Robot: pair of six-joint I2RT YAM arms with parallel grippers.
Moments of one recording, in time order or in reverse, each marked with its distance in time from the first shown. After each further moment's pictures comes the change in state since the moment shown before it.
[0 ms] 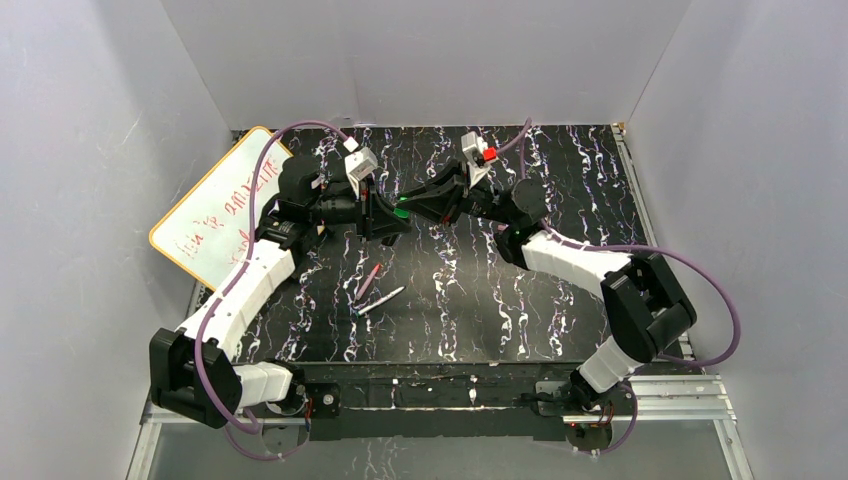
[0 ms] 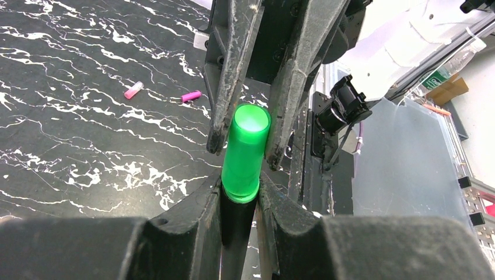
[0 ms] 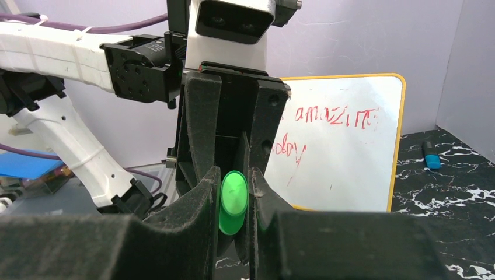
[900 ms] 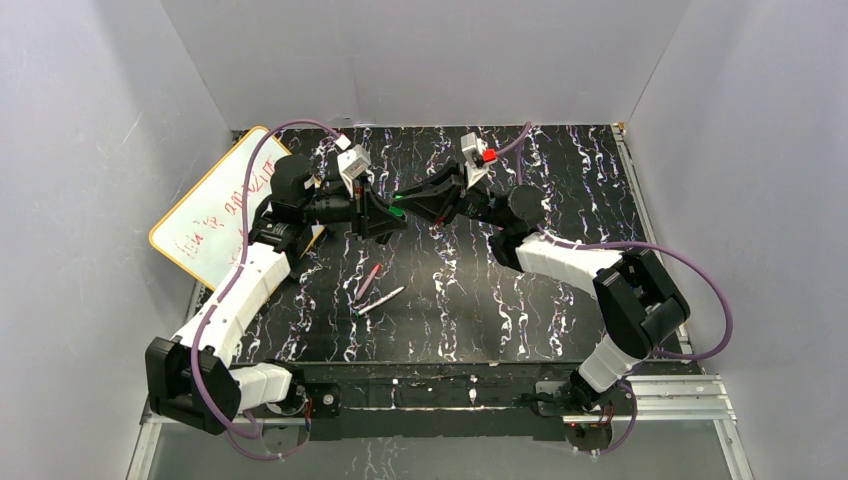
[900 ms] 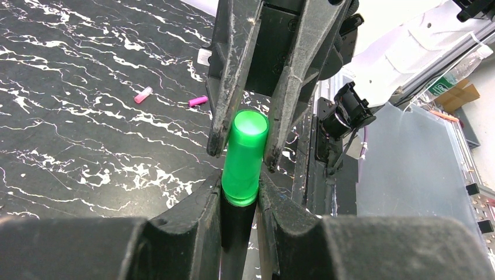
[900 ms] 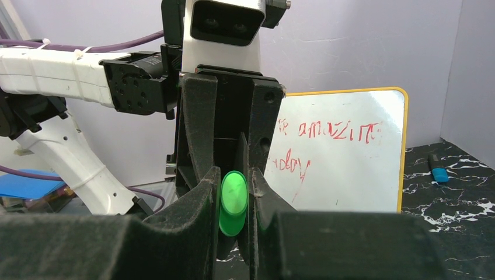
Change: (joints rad) left arm 0.022 -0.031 0.002 0.000 -0.008 -0.008; right arm 0.030 0.040 -0.008 0.111 0.072 0.065
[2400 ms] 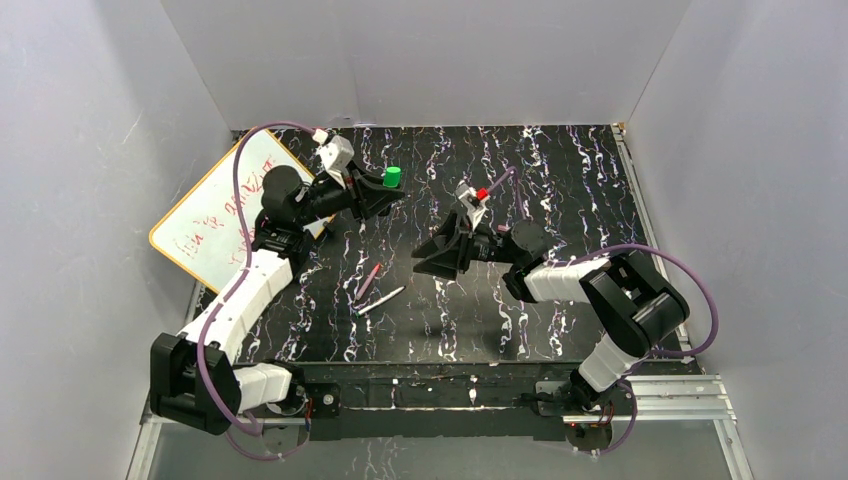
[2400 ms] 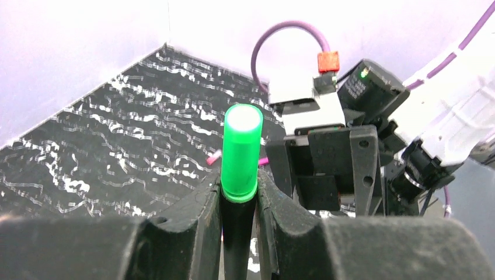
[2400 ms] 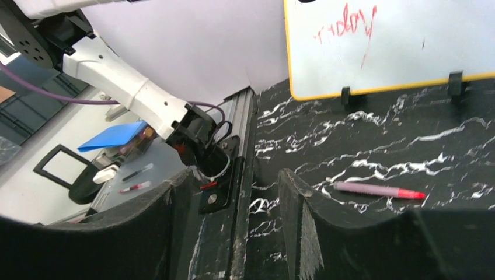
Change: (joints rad) left arm 0.012 -0.009 -0.120 0.409 -0.177 -0.064; right arm -0.038 -0.016 -0.326 0.086 -0.165 0.185
